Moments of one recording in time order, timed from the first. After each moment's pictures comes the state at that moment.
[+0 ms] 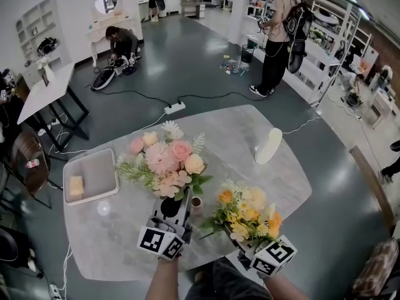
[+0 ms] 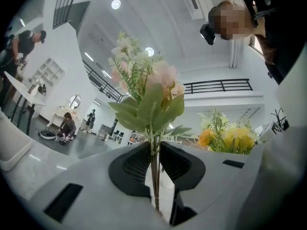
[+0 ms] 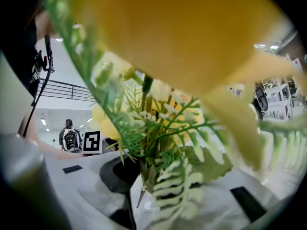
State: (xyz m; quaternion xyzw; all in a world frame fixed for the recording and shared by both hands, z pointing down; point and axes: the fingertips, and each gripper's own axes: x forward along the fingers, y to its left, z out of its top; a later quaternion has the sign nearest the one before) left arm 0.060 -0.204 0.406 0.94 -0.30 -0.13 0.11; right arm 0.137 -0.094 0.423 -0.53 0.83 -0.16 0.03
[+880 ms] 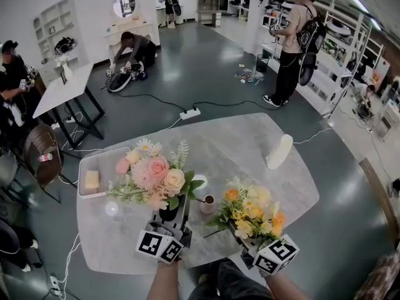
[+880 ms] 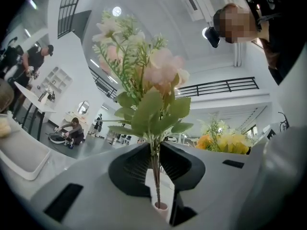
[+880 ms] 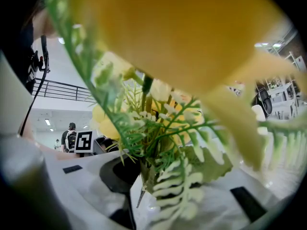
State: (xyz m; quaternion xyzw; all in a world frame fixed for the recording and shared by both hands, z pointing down) left arm -0.015 -0.184 0.398 0.92 -0.34 -0.14 0.10; right arm 0.096 -0.088 0.423 -0.51 0.85 -0.15 0.04
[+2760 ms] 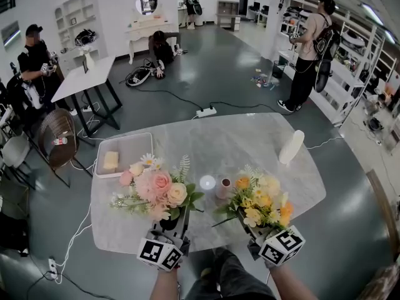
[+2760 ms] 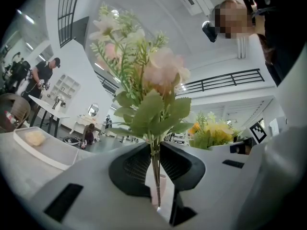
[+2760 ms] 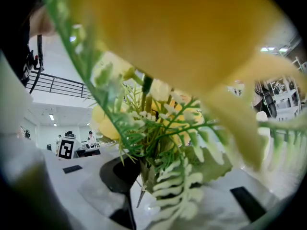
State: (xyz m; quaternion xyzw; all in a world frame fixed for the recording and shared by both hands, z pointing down) left arm -0.079 -0.108 0.402 0.91 -0.40 -0.11 0.10; right arm 0.081 -0.066 0.393 -0.50 0.86 -0.12 0.03
